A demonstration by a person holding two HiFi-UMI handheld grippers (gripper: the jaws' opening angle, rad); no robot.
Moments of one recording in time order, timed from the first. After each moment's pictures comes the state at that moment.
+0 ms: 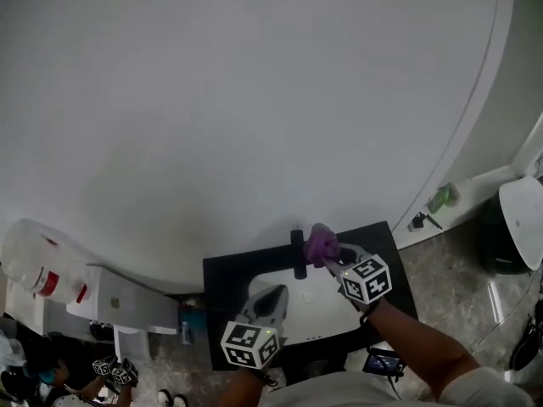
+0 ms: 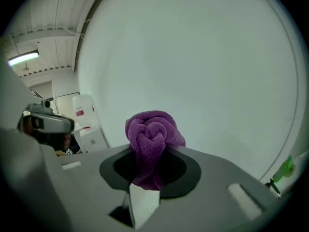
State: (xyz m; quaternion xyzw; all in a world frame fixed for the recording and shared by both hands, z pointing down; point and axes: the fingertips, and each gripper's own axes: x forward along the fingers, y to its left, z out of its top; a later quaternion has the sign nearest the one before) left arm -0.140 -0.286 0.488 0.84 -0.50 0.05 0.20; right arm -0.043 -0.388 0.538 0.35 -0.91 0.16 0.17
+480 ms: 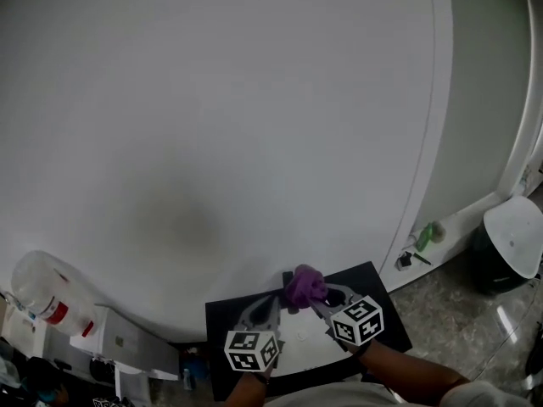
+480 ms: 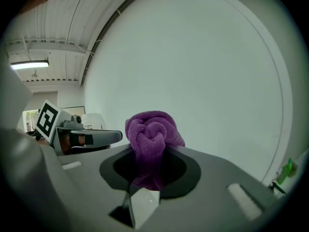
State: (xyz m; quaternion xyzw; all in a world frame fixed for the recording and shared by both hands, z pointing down) left arm -0.129 -0.281 0.408 0.83 -0.54 0.03 0.13; right arm -0.041 -0.294 0.418 0.35 -0.92 0.13 0.07
